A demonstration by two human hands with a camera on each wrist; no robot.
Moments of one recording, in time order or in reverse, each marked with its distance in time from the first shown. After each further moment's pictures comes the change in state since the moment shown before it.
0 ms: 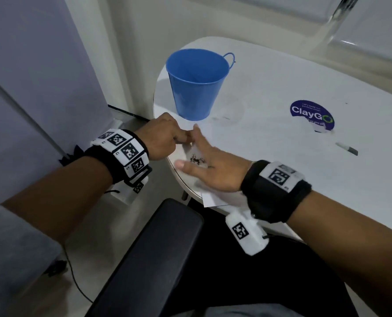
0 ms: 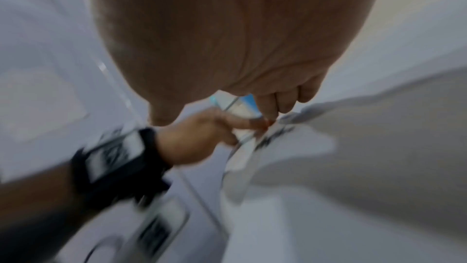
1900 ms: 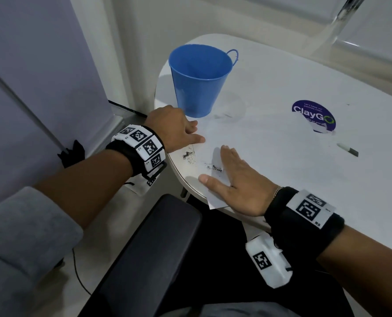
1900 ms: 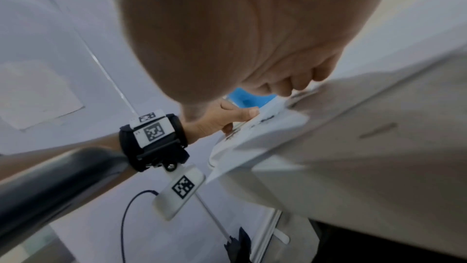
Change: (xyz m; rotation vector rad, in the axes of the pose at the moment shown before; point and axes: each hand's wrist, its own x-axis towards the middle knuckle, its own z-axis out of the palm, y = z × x) left_hand 0.011 0.035 -0.004 0.186 0.157 -0.231; right_hand -0.049 0.017 0.013 -0.140 0.039 0.165
